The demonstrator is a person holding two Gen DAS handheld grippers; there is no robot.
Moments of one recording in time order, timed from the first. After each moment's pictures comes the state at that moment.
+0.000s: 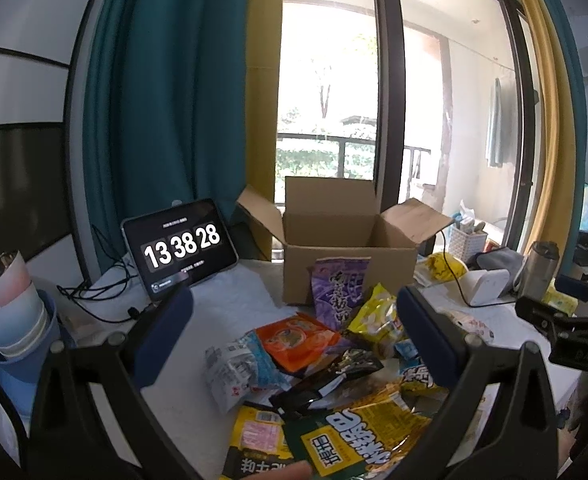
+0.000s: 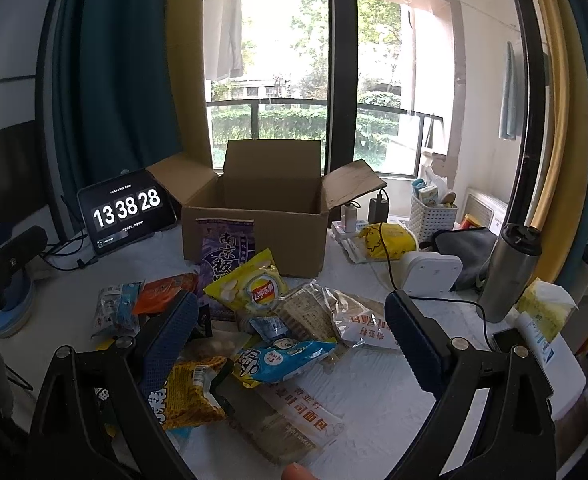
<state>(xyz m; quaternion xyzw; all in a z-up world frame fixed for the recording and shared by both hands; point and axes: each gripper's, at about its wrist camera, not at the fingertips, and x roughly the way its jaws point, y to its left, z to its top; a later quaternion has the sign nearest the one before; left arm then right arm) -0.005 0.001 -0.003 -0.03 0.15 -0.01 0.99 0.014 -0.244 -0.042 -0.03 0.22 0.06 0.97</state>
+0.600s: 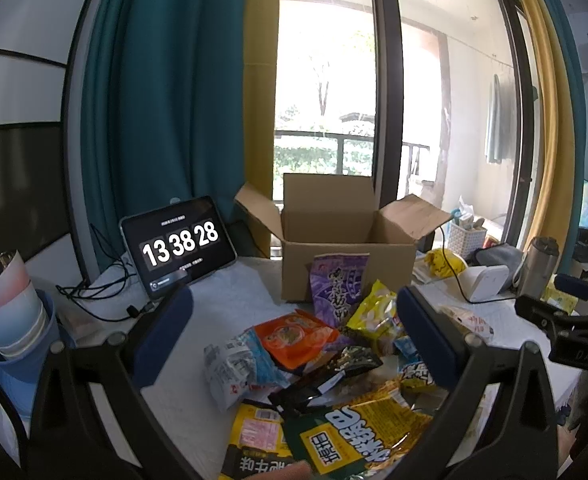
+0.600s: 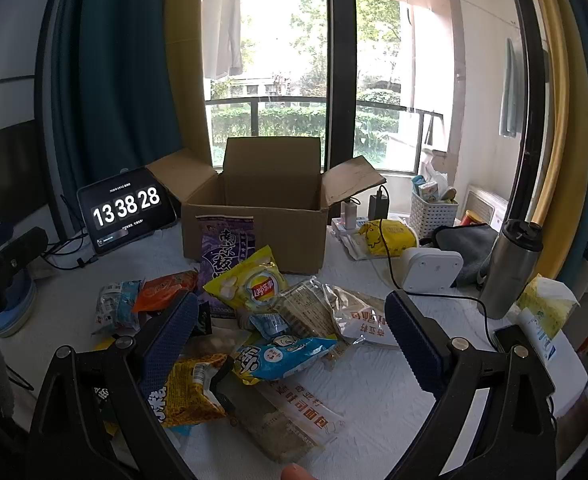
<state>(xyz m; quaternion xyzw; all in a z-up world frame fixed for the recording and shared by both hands) -0.005 0.000 -0.004 -0.03 0.15 -0.01 0.99 0.013 -0.247 -0.045 -0.02 0.22 0.06 0.97</state>
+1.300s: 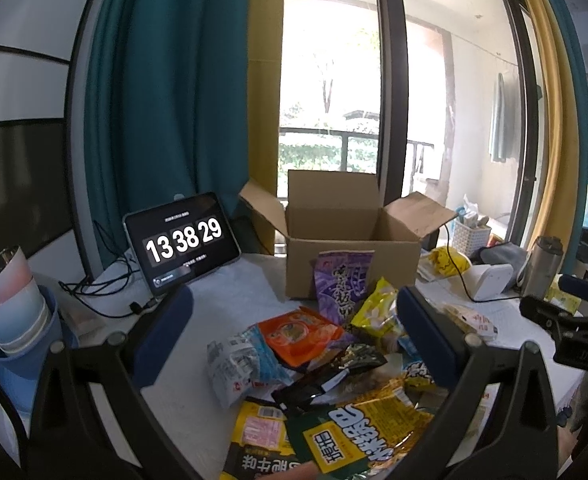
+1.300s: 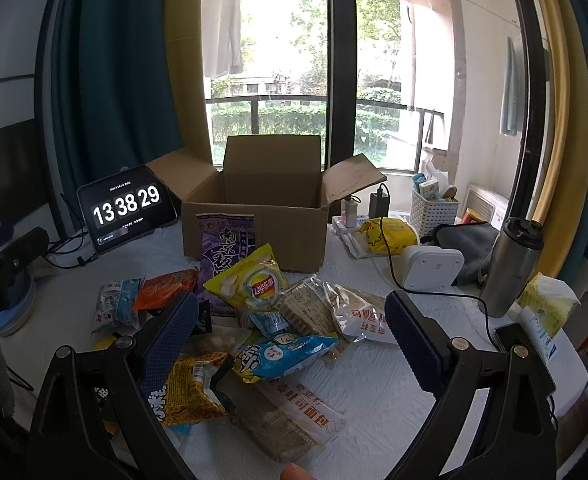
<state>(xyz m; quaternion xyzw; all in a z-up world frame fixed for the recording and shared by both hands) -0.003 0.001 -0.009 -0.03 0.15 0.00 0.99 0.013 -0.247 -0.045 -0.02 0.22 0.06 0.97</state>
